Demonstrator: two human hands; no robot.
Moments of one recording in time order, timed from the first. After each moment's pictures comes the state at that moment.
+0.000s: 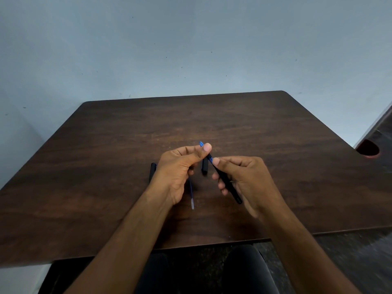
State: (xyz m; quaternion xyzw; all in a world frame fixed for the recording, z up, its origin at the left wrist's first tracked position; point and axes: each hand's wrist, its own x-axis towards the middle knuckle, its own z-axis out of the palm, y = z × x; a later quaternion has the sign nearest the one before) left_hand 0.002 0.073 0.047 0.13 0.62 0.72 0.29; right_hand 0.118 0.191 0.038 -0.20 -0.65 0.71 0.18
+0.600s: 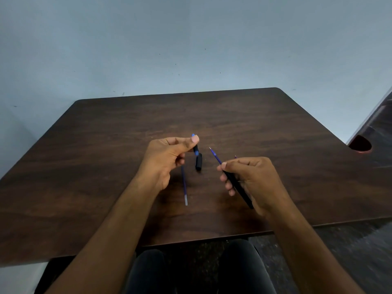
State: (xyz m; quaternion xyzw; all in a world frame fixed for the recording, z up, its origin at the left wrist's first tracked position) left_hand -0.014 0.076 0.054 0.12 0.67 0.69 0.25; right_hand 0.136 0.207 0.031 -0.23 -0.63 0.71 0.19
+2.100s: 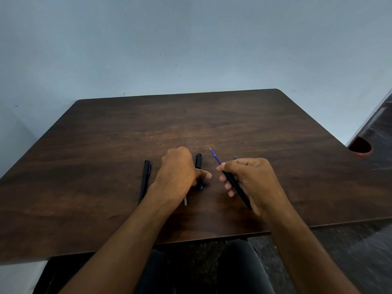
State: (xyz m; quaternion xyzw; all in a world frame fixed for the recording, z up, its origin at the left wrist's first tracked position) left_hand -0.007 0.112 0.049 0.16 0.96 0.10 0.21; right_hand 0.133 0.208 0.027 -0.25 -0.64 0.71 0.19
